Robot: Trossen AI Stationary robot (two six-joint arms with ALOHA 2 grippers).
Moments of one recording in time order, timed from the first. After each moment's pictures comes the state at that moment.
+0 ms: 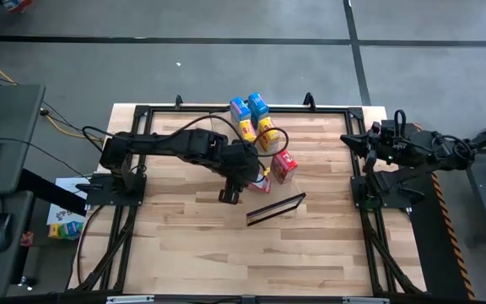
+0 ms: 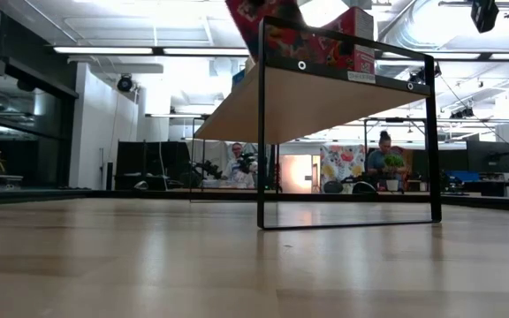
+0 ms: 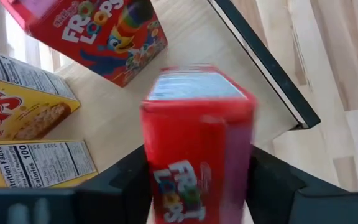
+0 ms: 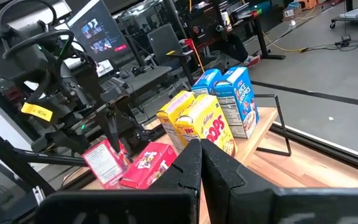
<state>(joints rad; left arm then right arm) -0.09 1.87 2.03 -1.21 -0.09 0.17 0.28 0.34 0.80 -0.57 0.64 0.50</state>
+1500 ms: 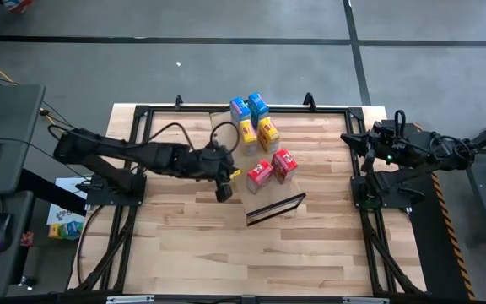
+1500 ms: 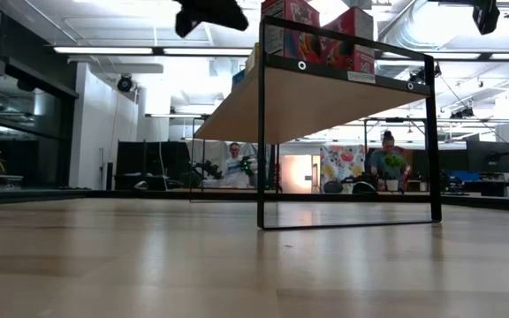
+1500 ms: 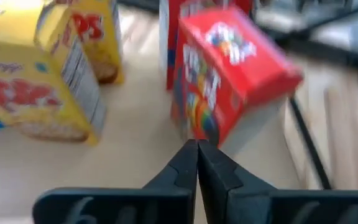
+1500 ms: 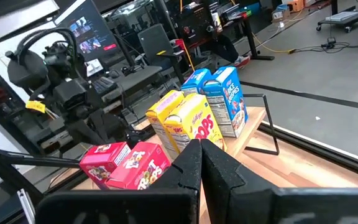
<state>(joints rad) -0.13 1.43 1.25 -0.48 -0.30 -0.33 0.28 0.34 0.80 -0.60 0.68 0.50</state>
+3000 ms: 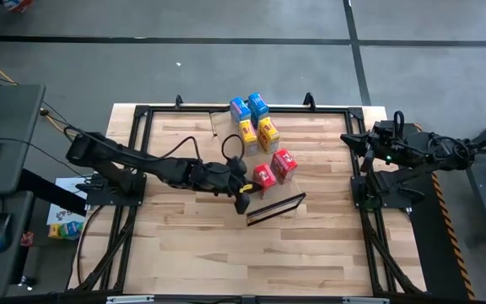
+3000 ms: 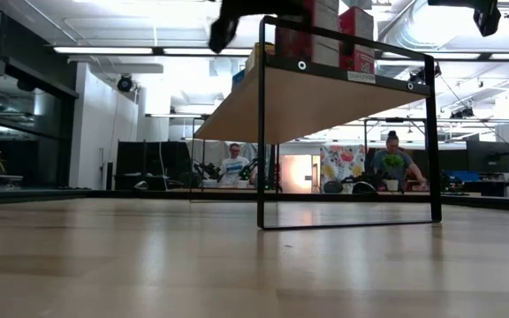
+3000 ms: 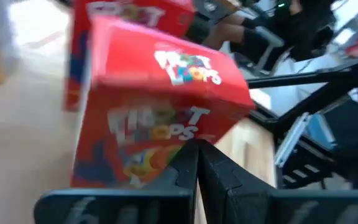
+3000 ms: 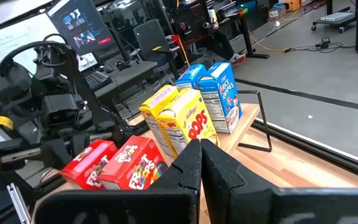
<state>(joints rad) -0.19 1.58 1.19 -0.03 -0.23 -0.61 0.28 0.34 0.80 -0.63 0.69 0.49</state>
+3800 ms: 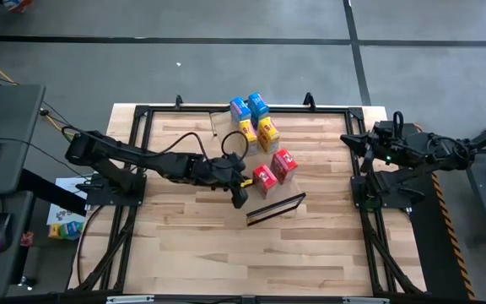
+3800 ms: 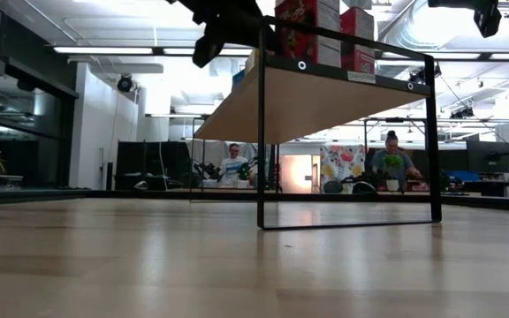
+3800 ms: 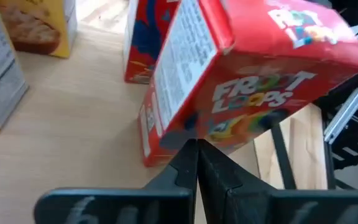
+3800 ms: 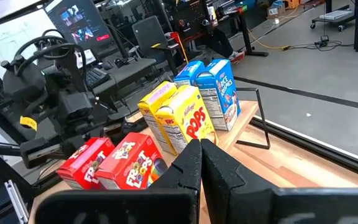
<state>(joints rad) -0.13 1.56 1.19 -0.21 -0.23 -0.56 0.28 0.34 0.80 -0.64 0.69 0.50</state>
